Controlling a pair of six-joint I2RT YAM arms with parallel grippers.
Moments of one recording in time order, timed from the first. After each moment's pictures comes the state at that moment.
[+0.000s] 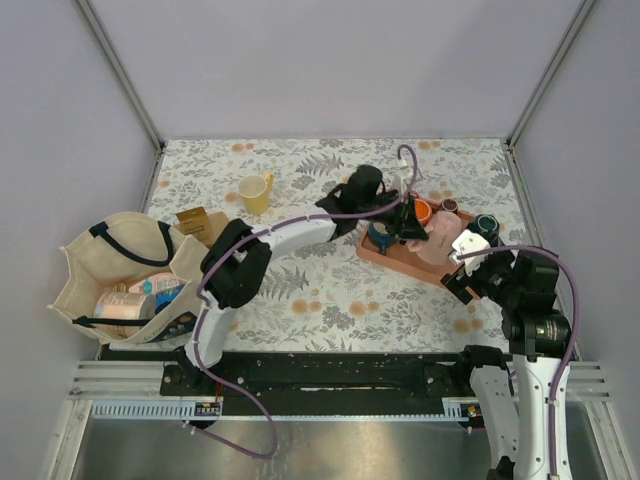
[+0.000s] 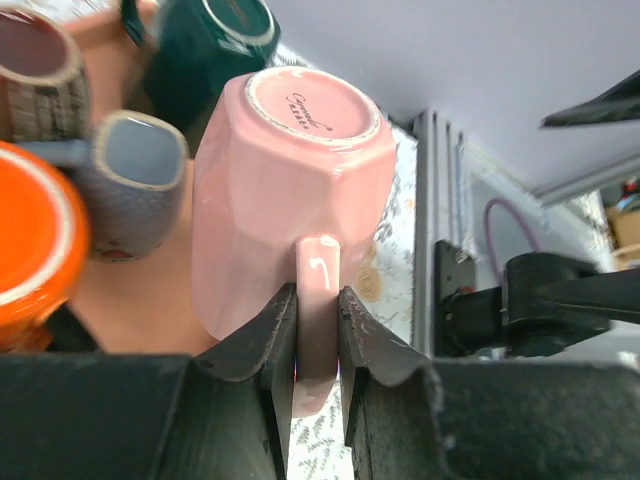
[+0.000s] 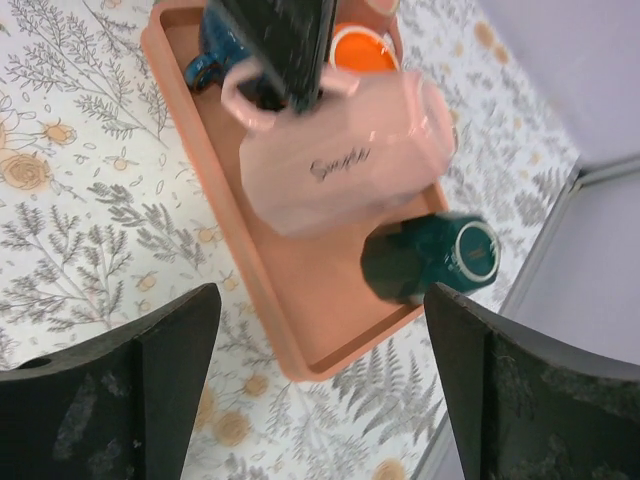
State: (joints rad) left arm -0.85 2.16 1.69 0.15 0.74 -0.37; right arm -0.10 0.51 0.82 -0.84 -0.47 -0.77
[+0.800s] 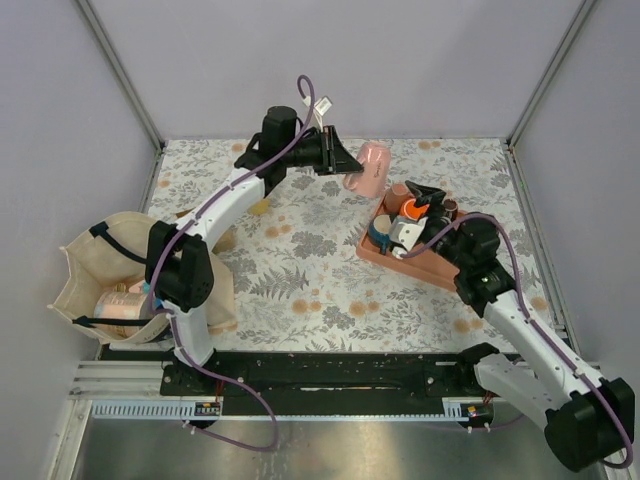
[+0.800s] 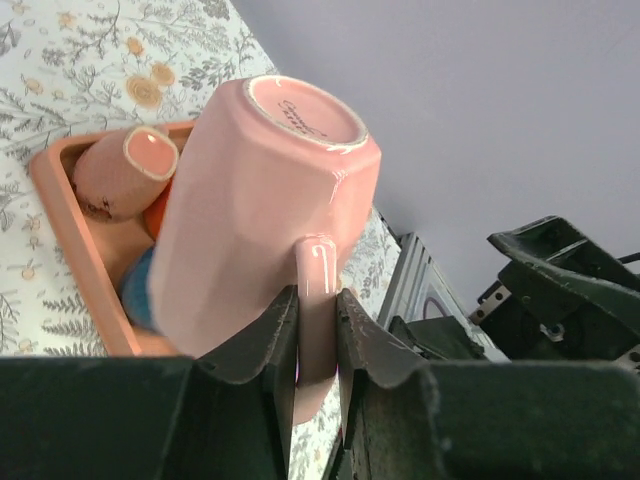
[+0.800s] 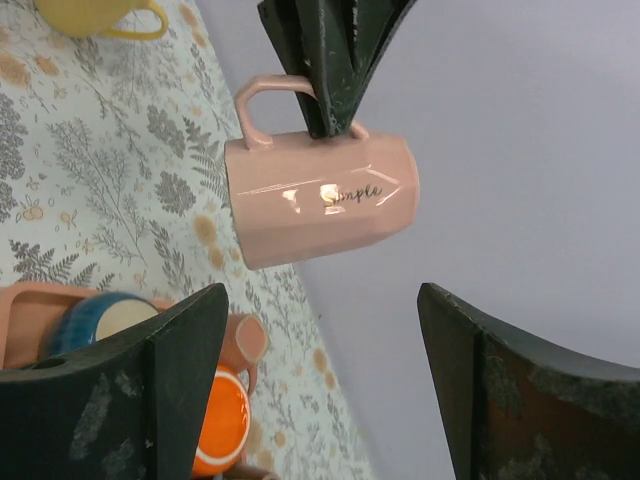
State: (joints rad) left arm -0.48 1.89 1.70 -0.06 0.78 -0.66; right arm 0.36 0.87 0.66 0.21 -0.41 -0.99
